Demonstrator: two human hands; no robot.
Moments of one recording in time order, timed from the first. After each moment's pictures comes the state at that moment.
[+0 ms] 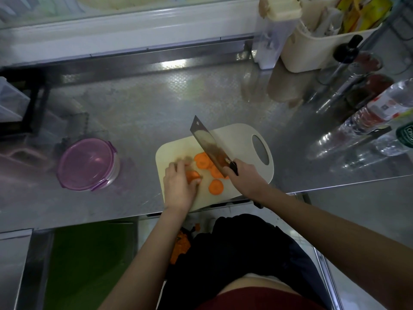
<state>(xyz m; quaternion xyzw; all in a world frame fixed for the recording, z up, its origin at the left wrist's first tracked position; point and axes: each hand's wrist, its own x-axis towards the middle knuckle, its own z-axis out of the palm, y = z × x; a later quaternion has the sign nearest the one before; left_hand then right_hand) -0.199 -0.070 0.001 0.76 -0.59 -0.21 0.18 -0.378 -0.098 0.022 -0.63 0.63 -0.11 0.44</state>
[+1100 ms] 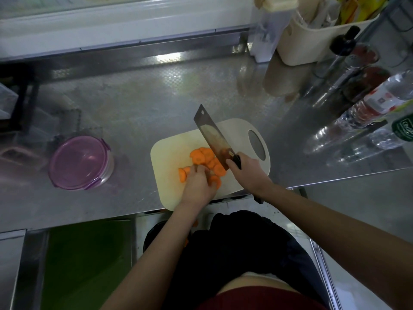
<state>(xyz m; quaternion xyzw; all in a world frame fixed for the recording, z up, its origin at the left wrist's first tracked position) -0.240 -0.075 -0.007 0.70 -0.60 -0.37 0.11 -0.389 -0.099 0.023 -0.62 0.66 -0.13 0.42</state>
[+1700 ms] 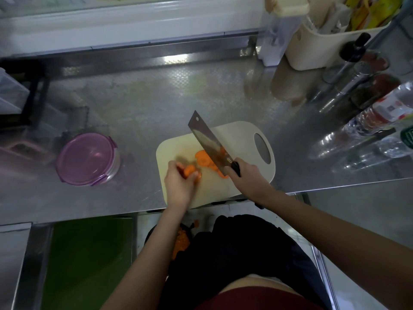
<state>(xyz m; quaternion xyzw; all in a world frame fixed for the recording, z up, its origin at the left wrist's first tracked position) -0.204 -0.071 0.008 0.79 -0.43 -0.33 0.30 -0.380 -0.093 0.025 -0.64 0.62 -0.12 0.44</state>
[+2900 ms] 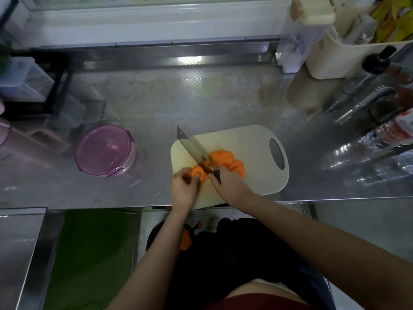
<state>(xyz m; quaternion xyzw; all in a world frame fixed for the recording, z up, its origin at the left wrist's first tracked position) -0.181 -0.062 -0.017 0.80 -0.36 -0.38 0.31 -0.312 -0.086 0.016 -0.70 0.59 -0.04 0.41</state>
